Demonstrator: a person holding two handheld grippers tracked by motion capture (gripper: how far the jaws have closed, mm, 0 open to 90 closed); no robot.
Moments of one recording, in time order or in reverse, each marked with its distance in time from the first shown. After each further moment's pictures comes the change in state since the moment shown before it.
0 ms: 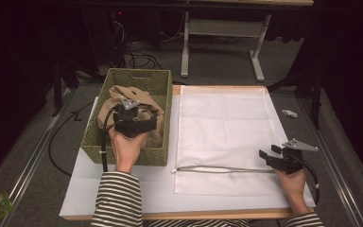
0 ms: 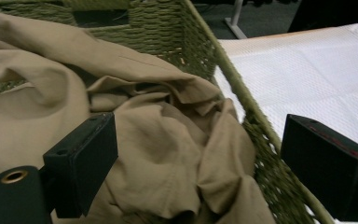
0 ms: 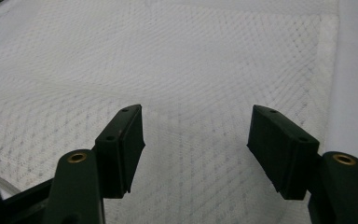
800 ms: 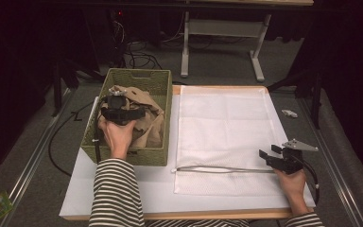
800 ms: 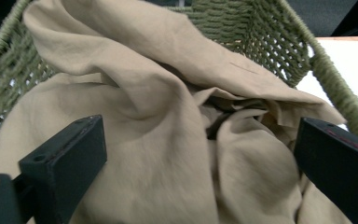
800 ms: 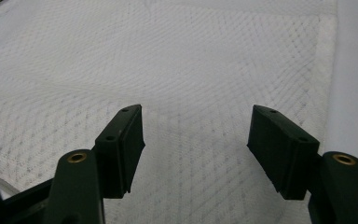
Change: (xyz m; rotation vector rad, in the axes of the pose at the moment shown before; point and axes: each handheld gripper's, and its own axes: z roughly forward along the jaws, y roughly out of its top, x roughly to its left) left arm 0.050 0.012 0.041 0.088 0.096 -0.120; right arm 0.000 0.000 0.000 -0.002 -0.005 -0.001
